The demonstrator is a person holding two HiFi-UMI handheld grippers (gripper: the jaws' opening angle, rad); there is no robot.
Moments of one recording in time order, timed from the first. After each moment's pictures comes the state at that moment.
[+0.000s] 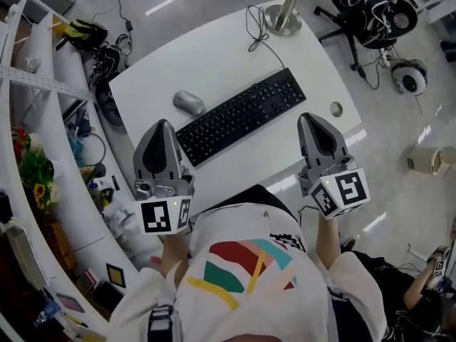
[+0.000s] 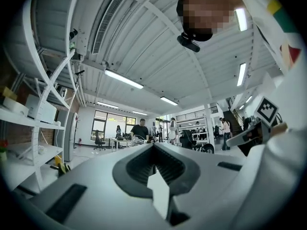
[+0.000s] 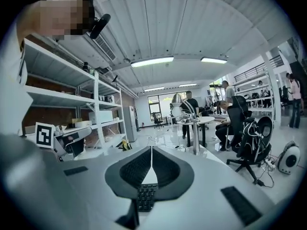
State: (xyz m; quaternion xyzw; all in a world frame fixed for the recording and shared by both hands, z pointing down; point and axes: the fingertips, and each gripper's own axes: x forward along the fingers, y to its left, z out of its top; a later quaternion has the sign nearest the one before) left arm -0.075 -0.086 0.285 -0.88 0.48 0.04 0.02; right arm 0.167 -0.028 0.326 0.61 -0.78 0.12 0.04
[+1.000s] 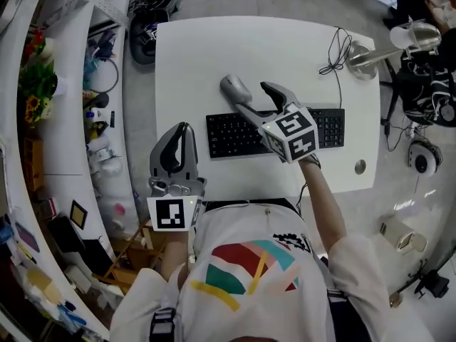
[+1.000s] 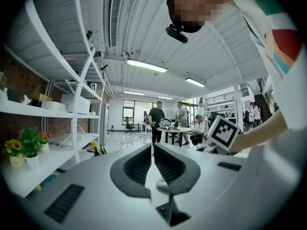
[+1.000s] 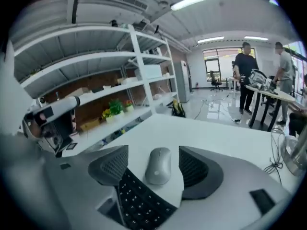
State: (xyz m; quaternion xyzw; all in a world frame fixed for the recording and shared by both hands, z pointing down) left arm -0.157 -0.100 0.360 -0.78 0.63 -0.03 -0.05; right arm -0.053 -0.190 0.477 0.27 -0.91 0.20 0.26
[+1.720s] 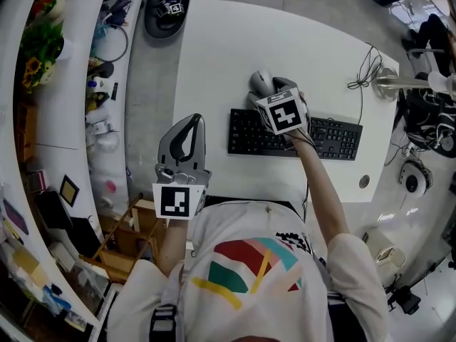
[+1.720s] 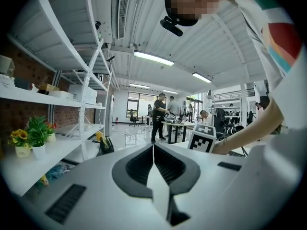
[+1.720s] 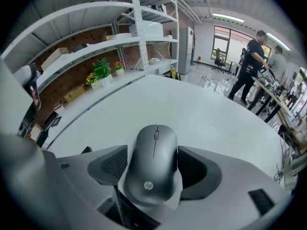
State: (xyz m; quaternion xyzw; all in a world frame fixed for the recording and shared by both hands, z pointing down) left arm -0.221 -0.100 0.399 -0.75 0.65 -0.01 -0.11; right arm -0.106 -0.213 0.586 0.26 -0.82 0.19 0.47
